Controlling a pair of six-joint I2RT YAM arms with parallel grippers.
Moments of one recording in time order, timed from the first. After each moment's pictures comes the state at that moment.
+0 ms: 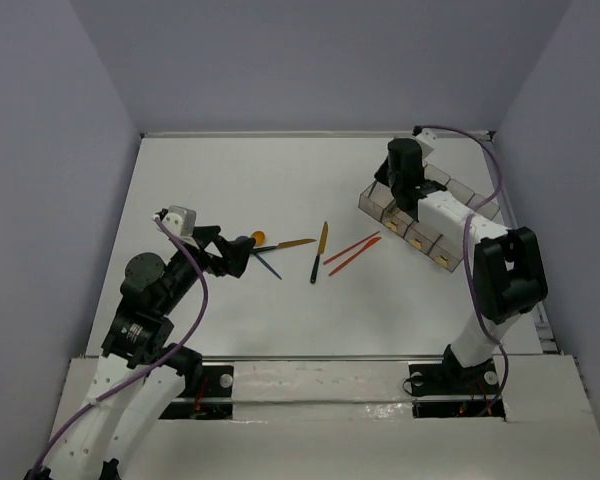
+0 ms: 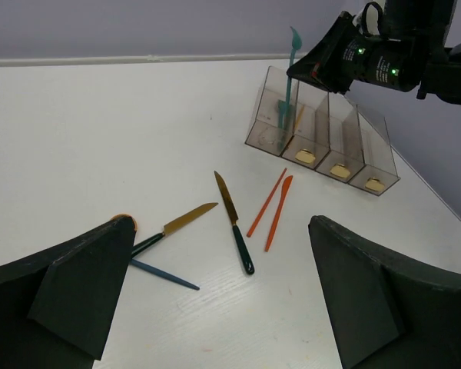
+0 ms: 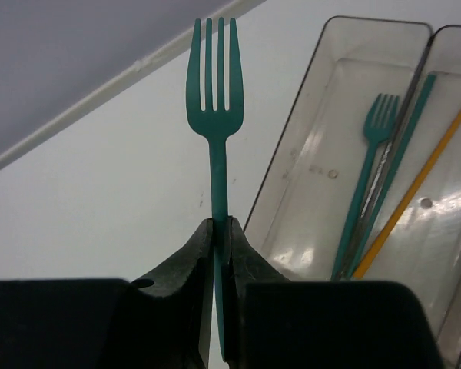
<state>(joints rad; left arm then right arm) -0.38 0.47 0.66 -0.22 0.17 -0.32 0.38 1.72 1.26 0.02 0.42 0.66</state>
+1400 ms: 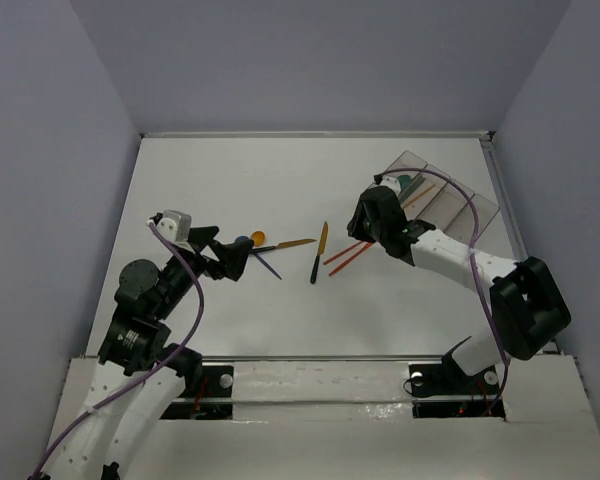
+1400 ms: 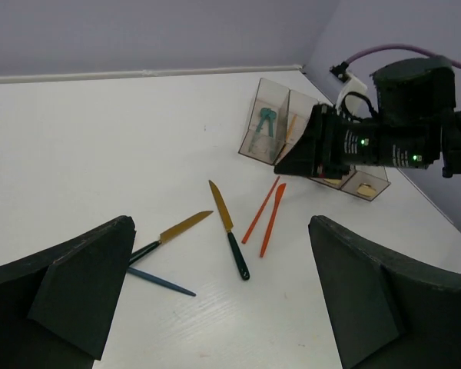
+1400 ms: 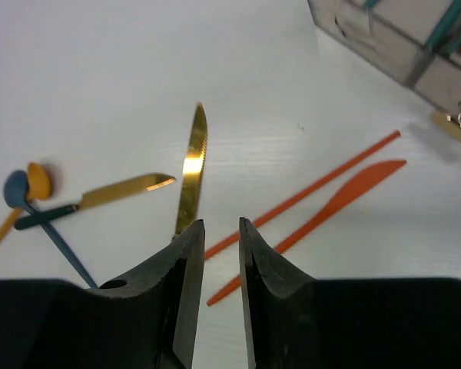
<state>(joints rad) -0.38 0.43 0.66 -0.22 0.18 -0.32 0.56 1.50 0.99 -0.11 0.25 0.67</state>
